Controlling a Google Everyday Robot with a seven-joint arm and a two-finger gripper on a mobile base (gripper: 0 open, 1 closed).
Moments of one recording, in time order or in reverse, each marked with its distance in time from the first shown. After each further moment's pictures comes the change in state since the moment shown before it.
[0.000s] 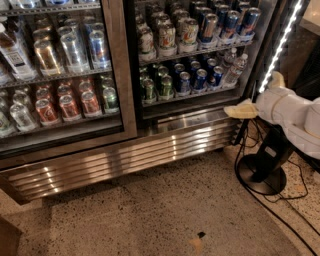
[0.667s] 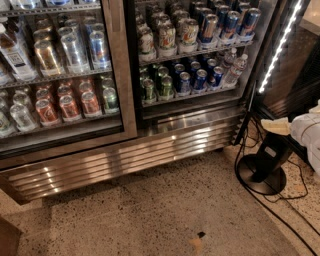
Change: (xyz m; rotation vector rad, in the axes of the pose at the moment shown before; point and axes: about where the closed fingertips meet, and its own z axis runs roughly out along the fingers) arm 0.146 -0.096 -0.034 0.301 0.103 0.137
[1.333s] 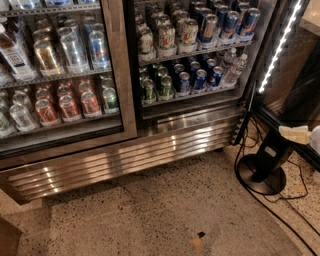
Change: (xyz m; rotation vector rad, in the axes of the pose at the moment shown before) arm 0.039 -0.048 -0.037 0.077 0.027 0.040
